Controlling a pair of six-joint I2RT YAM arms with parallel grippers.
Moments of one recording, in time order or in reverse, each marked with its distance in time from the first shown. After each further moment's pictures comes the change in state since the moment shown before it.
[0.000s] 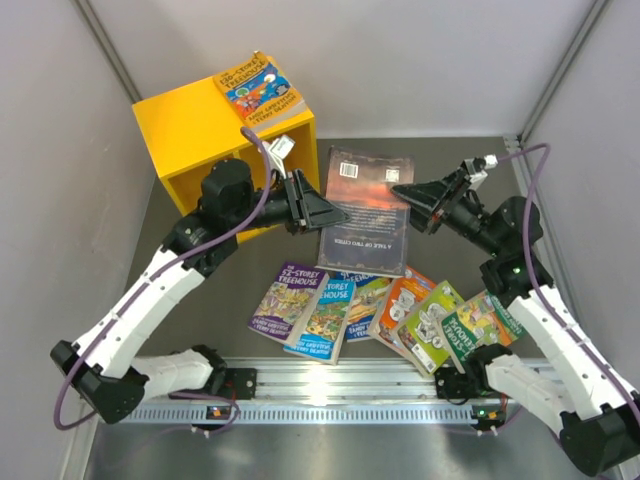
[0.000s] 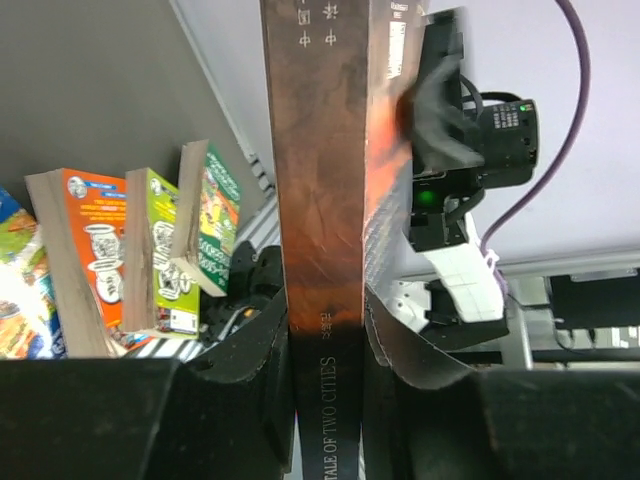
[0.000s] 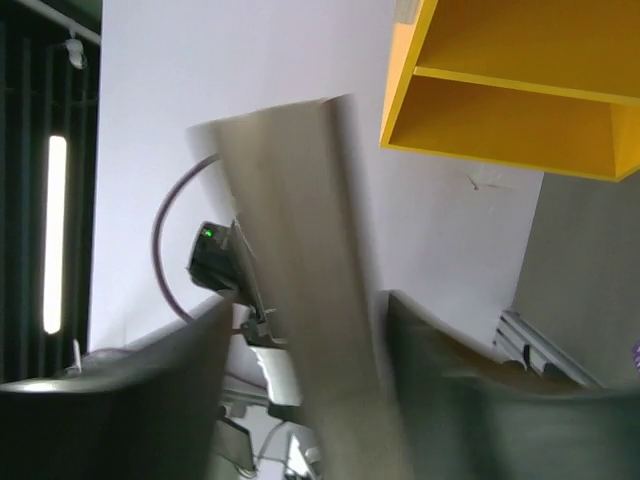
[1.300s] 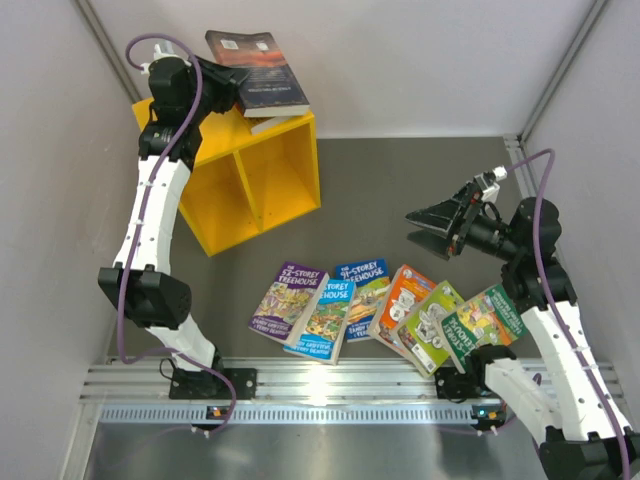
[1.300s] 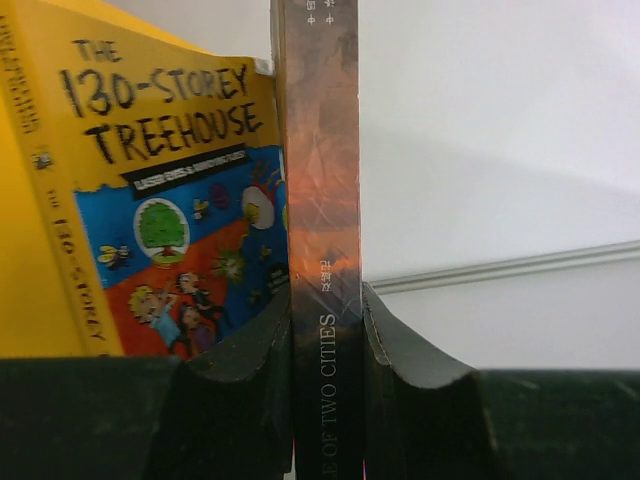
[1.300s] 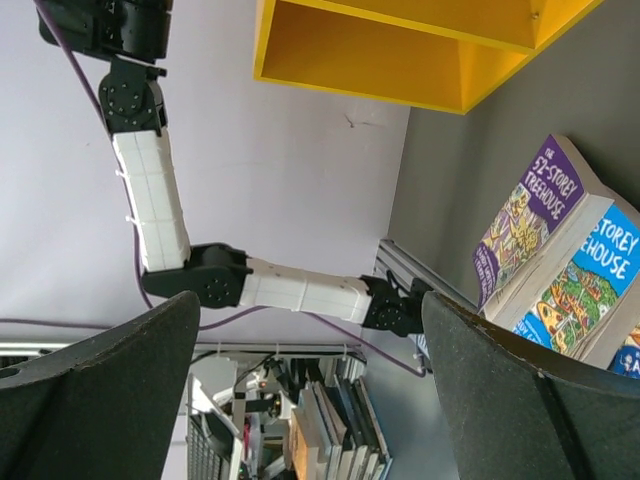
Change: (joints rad) left arm 0.544 0.543 0.684 -0.042 -0.404 -0.083; right arm -0.223 -0.094 0.043 -0.455 -0.291 -0.351
